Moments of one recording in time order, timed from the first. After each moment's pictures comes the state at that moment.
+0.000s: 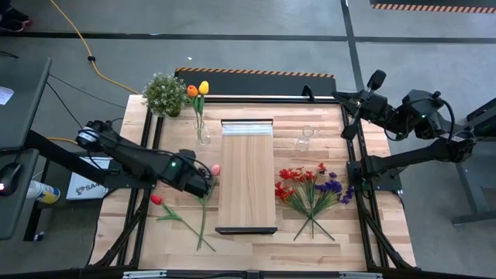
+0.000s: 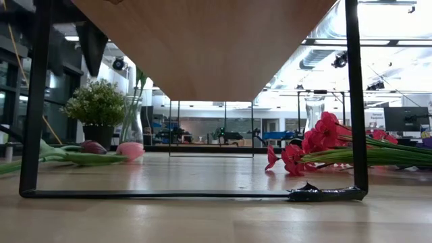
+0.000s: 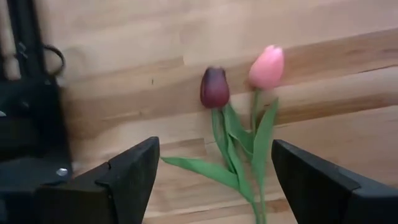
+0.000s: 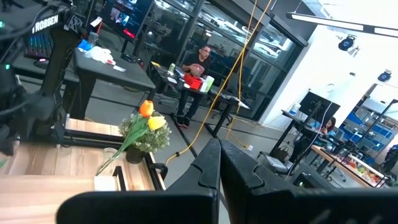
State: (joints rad) left arm -0.38 1.45 1.18 -1.36 -0.33 -1.79; right arm 0.00 0.78 1.25 -0.42 0.49 -0.45
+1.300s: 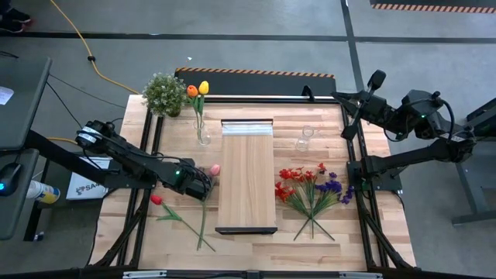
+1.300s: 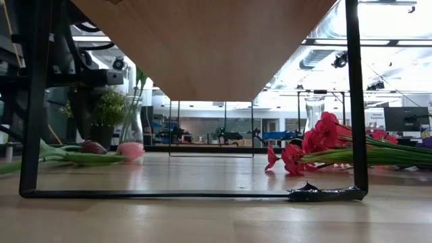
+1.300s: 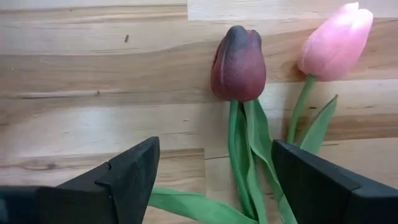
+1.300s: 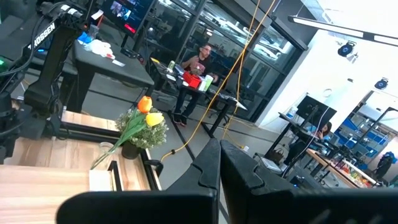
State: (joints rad) left arm -0.37 1.44 0.80 -0.90 -0.30 -1.90; right arm 0.00 0.78 1.25 -0.42 0.49 -0.50
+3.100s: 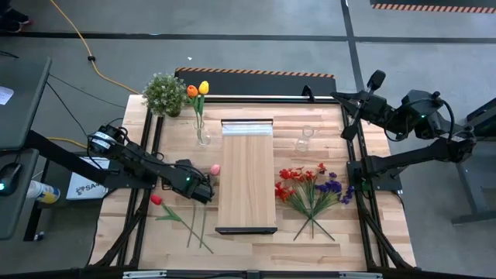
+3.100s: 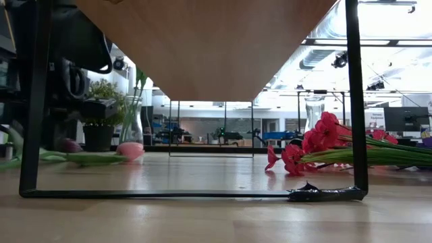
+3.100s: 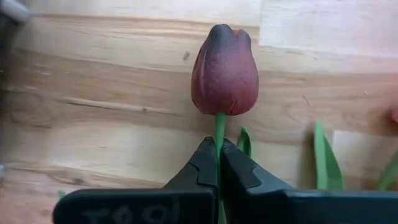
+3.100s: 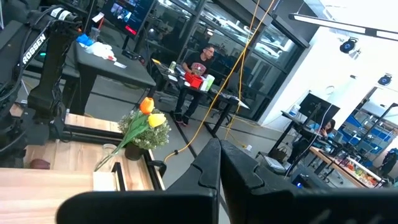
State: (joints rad) left arm -0.37 1.60 0.80 -0.98 -0.33 -2.08; right arm 0.00 0.78 1.25 -0.42 0.49 -0.47
